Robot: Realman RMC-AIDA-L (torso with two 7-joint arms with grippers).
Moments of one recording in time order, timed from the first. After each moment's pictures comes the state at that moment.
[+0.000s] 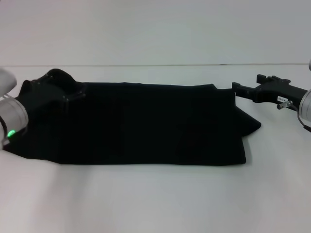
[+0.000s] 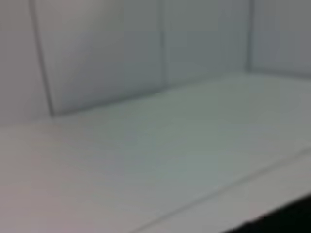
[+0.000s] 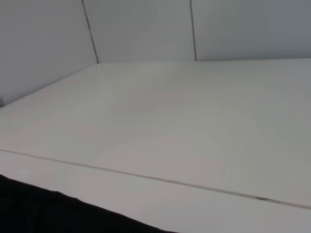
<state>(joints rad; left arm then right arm) -0.53 -2.15 0.65 0.65 1.79 0.88 -1.13 0.72 2.09 -0.53 -0.41 -1.92 -0.83 1.34</state>
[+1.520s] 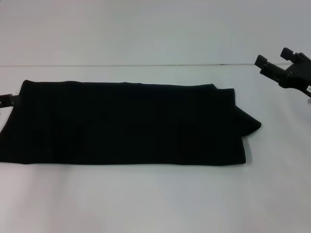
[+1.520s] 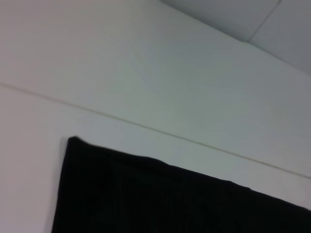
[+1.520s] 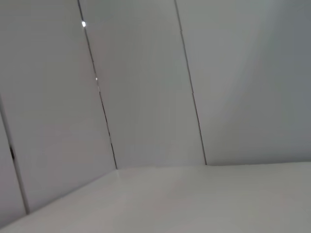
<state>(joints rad) -0.39 -2.05 0.57 1.22 2.28 1.42 -2.49 0.58 2.08 -0.52 -0.43 -1.54 -1.12 1.07</state>
